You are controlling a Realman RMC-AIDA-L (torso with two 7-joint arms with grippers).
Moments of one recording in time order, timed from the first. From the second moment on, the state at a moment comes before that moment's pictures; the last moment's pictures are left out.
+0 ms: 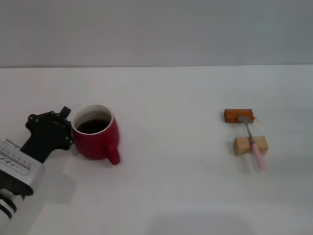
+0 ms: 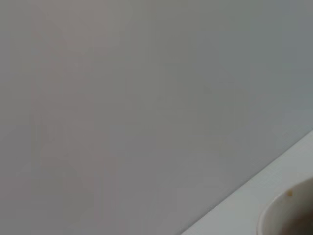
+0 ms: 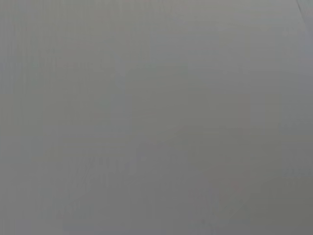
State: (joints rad) left arm -0.35 -2.07 -0.91 -0.23 2.58 1.05 0.32; right arm 0.46 2.03 1.96 0.23 -2.92 -1.18 0.20
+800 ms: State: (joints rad) left arm -0.33 -2.07 -0.76 -0.35 2.58 1.02 0.30; right arm 0.45 2.04 1.96 0.23 -2.92 -1.18 0.20
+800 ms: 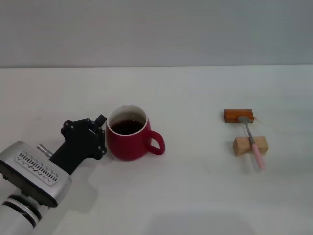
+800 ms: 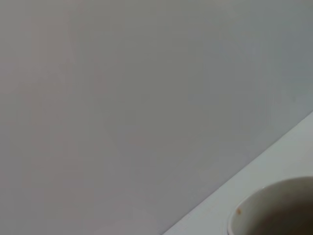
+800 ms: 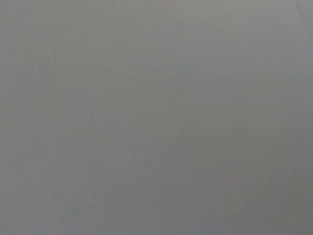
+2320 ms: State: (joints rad) left arm -0.32 -2.08 -0.66 -0.44 2.55 0.98 0.19; right arm 0.45 2.04 1.95 0.23 -2.92 -1.19 0.20
